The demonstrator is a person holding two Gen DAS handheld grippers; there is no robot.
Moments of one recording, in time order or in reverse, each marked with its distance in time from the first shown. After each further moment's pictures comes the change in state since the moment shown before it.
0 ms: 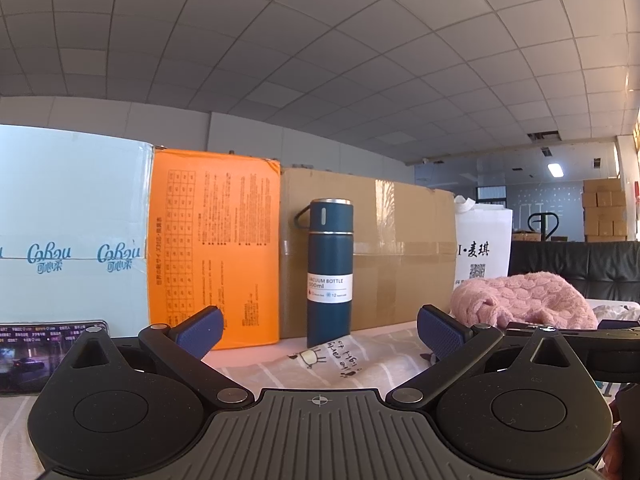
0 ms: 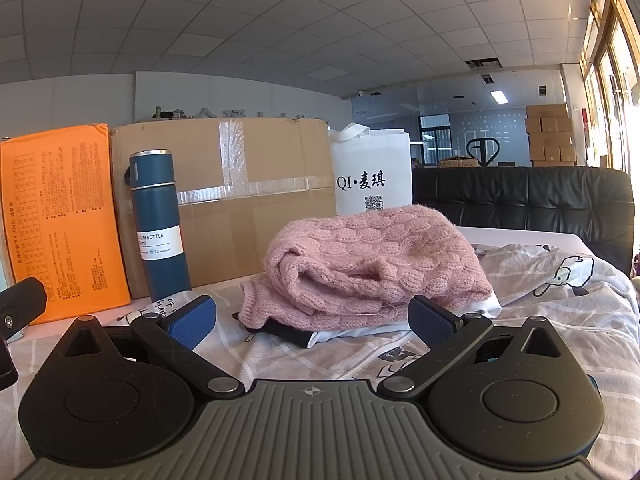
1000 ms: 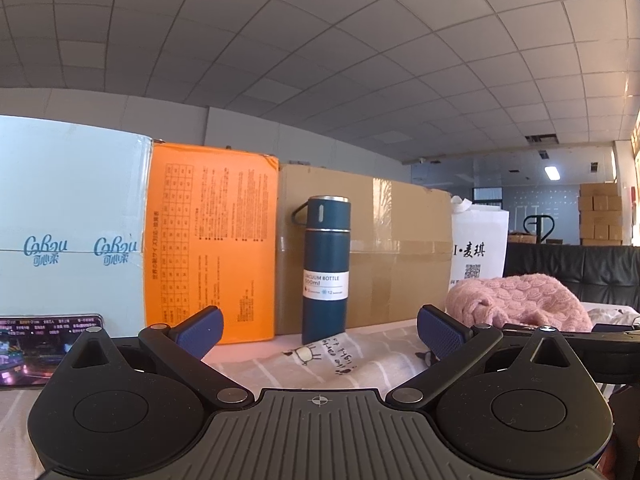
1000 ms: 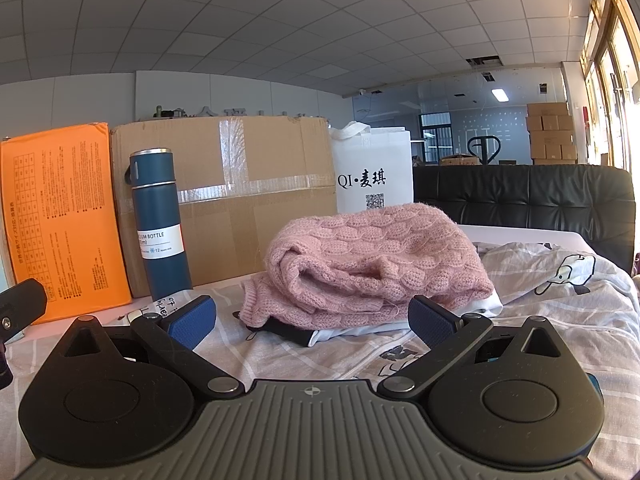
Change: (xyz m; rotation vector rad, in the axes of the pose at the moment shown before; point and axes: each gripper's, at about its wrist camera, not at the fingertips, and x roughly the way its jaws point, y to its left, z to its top) left arm 0.001 0.002 0.000 -0.020 0.011 -0.016; right arm 0.001 0.001 0.000 0.002 0.007 0.002
